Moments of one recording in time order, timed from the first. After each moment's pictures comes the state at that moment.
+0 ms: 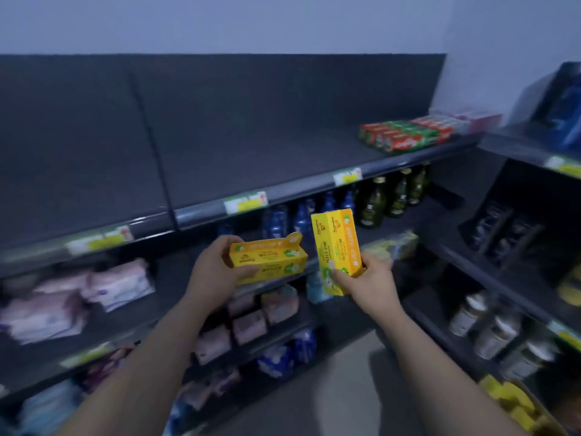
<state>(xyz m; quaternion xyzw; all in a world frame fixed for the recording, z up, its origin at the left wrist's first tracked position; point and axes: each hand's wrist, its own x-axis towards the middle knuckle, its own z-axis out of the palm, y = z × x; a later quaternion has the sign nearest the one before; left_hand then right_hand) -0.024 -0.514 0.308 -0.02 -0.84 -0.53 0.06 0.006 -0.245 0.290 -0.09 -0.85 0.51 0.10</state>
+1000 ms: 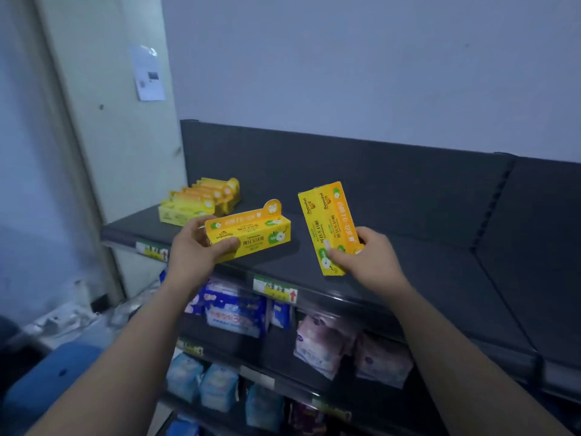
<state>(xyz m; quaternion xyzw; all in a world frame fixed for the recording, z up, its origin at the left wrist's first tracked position) 0.104 -0.998 0.408 0.26 -0.66 -0.55 0.44 -0.082 -0.788 0.427 0.37 -0.78 0.51 -0.04</state>
